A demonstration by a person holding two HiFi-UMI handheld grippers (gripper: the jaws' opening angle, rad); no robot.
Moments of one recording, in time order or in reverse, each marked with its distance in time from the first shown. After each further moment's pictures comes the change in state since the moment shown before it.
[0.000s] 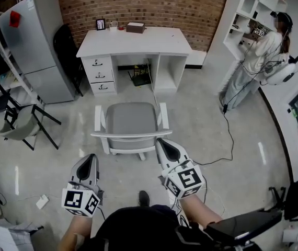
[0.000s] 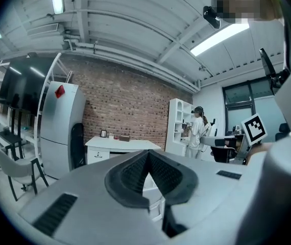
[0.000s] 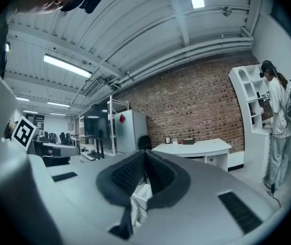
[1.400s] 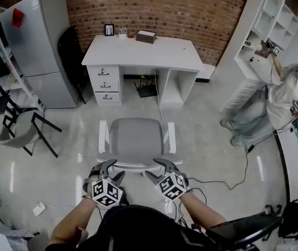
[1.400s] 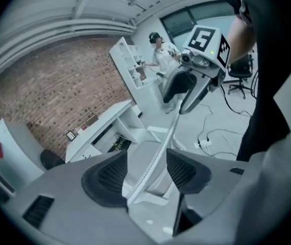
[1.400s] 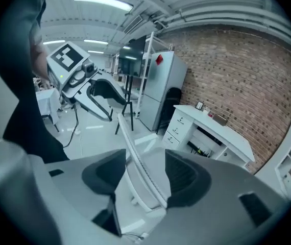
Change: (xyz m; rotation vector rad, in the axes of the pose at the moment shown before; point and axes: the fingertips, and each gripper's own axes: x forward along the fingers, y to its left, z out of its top) left arm 0.156 0.036 -0.160 0.758 0.528 -0.322; right arm 0.127 -0.016 -0.181 -0.491 0.596 0.315
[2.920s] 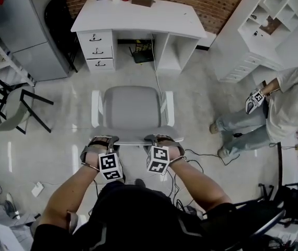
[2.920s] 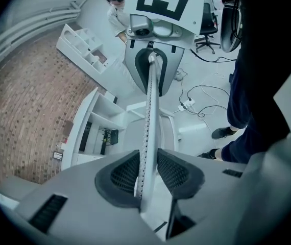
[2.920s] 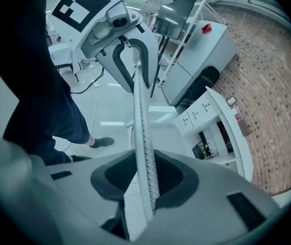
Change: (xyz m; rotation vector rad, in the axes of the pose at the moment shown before) left arm 0.074 -0.022 -0.049 0.421 0.254 -0.169; right arm 0.077 0.016 -0.068 -0.402 0.379 0.157
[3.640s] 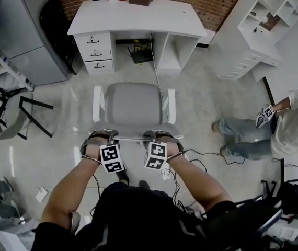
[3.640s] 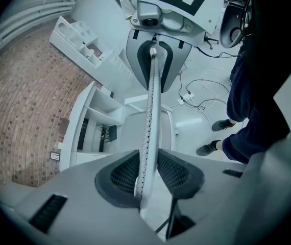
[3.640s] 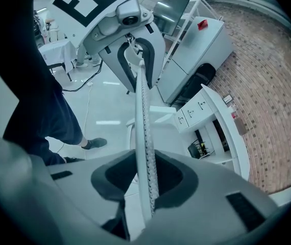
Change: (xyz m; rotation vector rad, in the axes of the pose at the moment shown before) left arm 0.030 0.049 -0.025 0.037 0.051 -0.048; right arm 0.029 -0.042 0.016 0.026 0.029 -0.033
